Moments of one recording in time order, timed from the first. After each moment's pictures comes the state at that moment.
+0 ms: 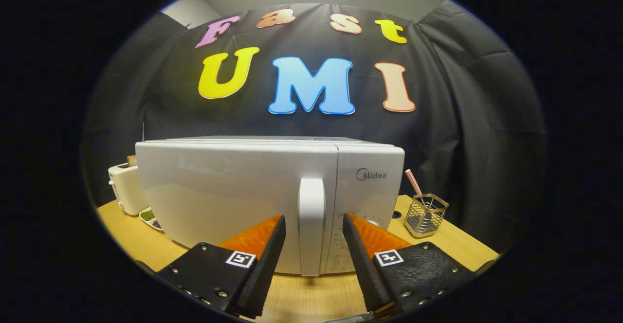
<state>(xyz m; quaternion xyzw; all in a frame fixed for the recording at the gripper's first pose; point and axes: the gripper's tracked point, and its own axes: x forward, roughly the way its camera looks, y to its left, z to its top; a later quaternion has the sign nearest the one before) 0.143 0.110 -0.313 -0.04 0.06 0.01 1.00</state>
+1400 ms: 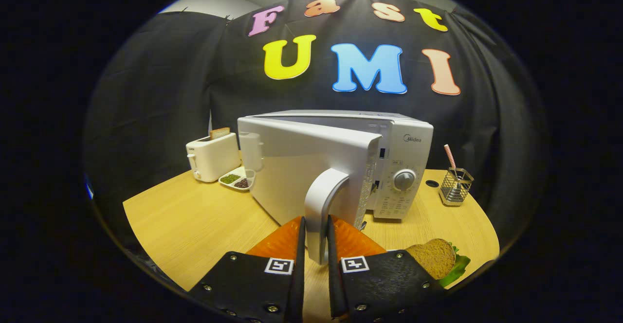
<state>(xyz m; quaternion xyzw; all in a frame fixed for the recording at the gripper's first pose) -0.032 0.173 -0.317 -0.06 0.16 0.20 0.97</state>
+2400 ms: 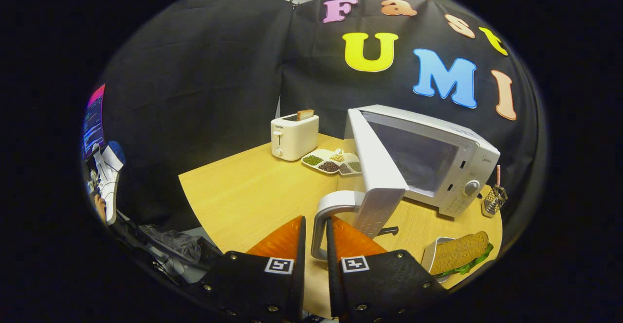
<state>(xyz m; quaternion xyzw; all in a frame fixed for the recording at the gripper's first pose) -0.155 0.310 -0.307 -0.13 0.20 0.33 0.91</state>
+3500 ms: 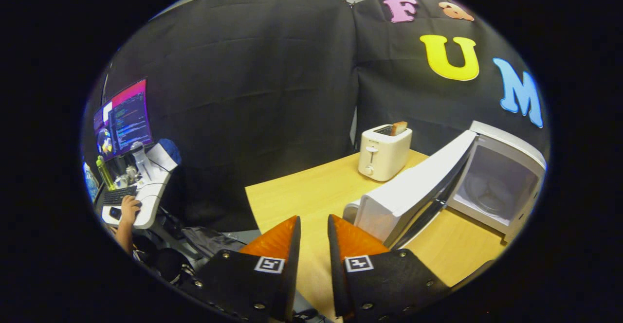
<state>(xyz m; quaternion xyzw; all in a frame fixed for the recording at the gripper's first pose) -0.218 0.482 -0.297 -0.11 0.21 0.54 0.81</state>
